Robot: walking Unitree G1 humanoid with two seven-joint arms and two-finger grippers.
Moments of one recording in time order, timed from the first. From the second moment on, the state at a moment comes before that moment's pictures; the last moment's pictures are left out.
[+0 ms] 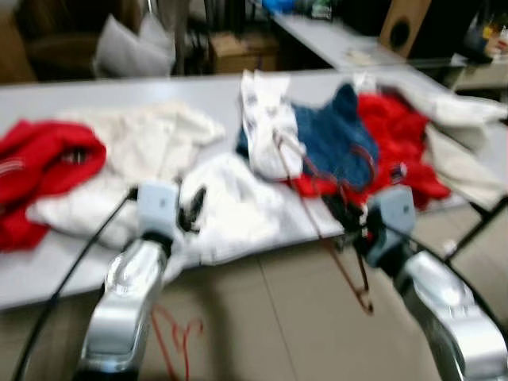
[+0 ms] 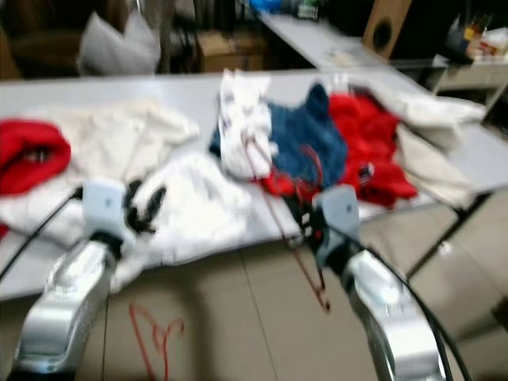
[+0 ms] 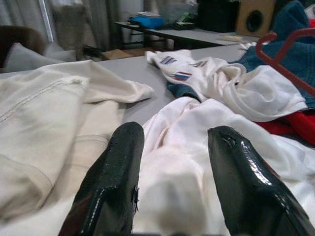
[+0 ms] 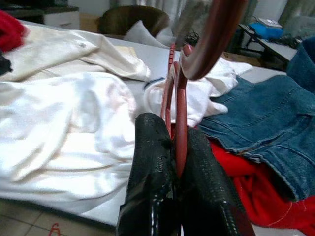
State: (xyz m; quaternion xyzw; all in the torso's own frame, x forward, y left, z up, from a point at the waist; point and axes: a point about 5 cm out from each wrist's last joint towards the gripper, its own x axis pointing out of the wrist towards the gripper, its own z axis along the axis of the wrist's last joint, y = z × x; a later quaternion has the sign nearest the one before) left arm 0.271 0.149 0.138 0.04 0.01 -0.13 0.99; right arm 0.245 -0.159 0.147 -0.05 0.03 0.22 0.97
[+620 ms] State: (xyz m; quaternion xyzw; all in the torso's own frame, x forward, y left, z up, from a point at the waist) left arm 0.274 0.147 0.134 0.09 0.07 -0.35 0.93; right arm 0.237 -0.178 0.145 -0.06 0.05 0.24 0.97
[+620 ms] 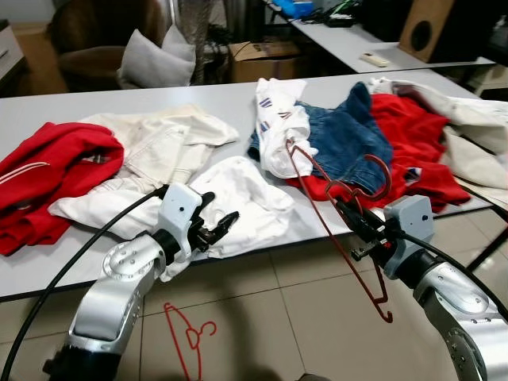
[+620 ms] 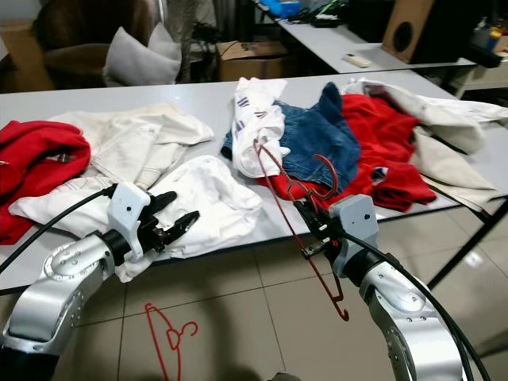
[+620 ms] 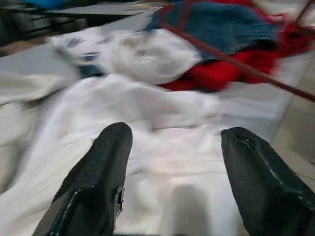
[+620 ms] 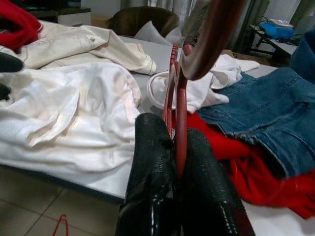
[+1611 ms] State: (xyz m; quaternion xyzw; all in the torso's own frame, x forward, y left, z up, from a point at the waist) left arm 0.286 0.168 0.124 0.19 0.14 -0.45 0.86; right arm 0.229 -0.181 0.137 -0.06 0.07 0.26 0.96
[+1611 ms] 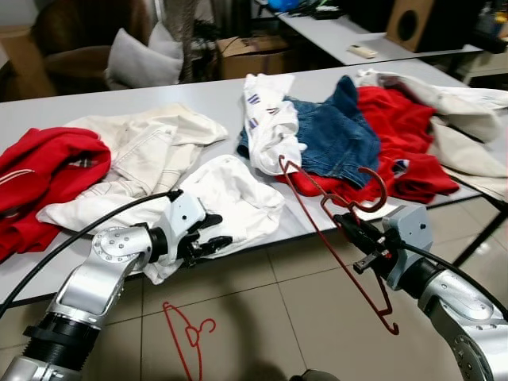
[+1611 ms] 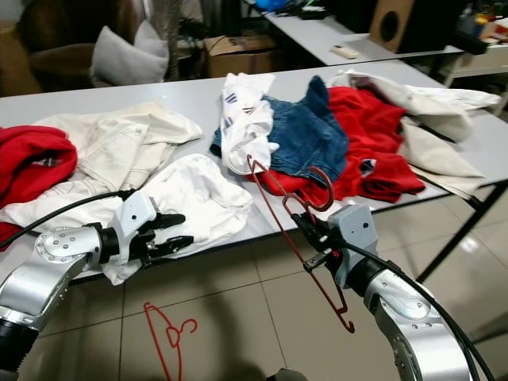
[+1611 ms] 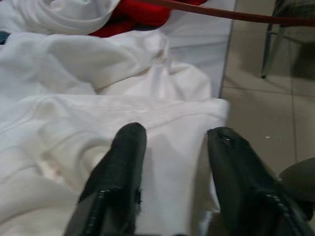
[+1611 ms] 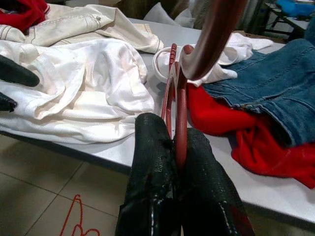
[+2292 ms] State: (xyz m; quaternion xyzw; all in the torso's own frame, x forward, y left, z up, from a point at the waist) left arm 0.293 0.173 0.125 0.20 0.14 -0.46 0.86; right arm 0.230 -0.181 0.138 -0.06 0.07 0.26 0.96
